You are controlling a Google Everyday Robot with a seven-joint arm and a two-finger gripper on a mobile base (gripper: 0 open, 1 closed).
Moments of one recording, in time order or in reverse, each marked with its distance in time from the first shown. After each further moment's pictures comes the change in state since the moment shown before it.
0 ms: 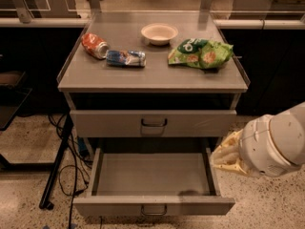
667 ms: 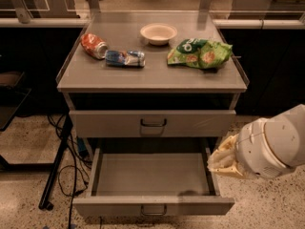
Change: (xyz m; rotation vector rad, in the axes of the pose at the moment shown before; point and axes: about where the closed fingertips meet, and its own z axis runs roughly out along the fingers) arm 0.003 0.004 0.011 -0.022 -0.004 0.016
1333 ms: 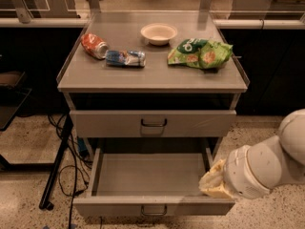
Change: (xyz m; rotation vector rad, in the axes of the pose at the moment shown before) arm 0.031 0.024 0.070 -0.093 -0.035 0.122
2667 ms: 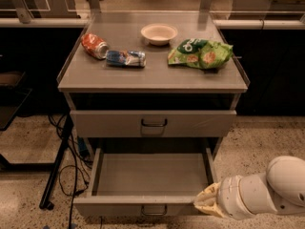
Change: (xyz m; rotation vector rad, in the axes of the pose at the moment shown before) arm 0.063 -0.002 0.100 0.002 -0.126 0.018
